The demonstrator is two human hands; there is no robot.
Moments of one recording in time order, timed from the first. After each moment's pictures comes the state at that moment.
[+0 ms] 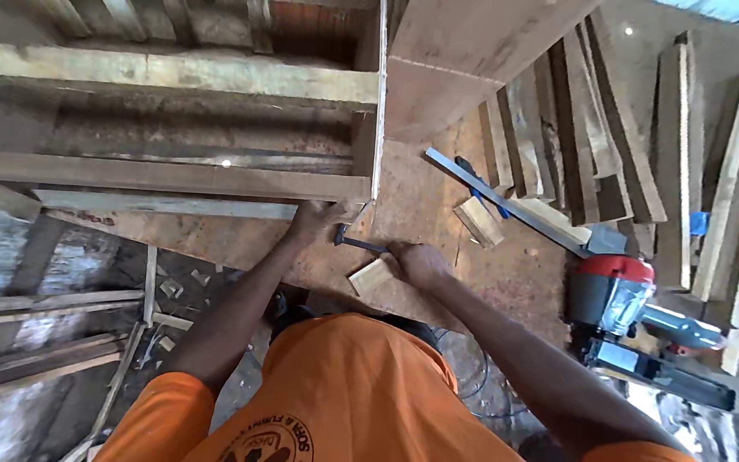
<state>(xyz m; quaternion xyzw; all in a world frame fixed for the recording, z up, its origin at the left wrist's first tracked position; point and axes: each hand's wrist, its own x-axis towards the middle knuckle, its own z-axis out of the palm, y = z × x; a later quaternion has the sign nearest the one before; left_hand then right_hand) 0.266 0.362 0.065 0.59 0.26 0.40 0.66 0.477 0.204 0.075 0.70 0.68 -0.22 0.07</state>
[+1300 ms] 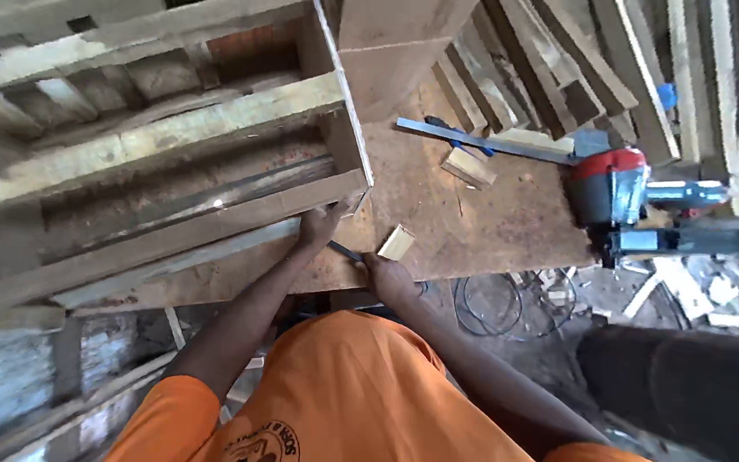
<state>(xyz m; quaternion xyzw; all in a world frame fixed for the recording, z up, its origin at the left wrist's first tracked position) 0.259 0.380 0.058 0.68 0.25 0.34 0.60 0.318 0.193 0.074 0.84 0.45 -0.29 -0.08</state>
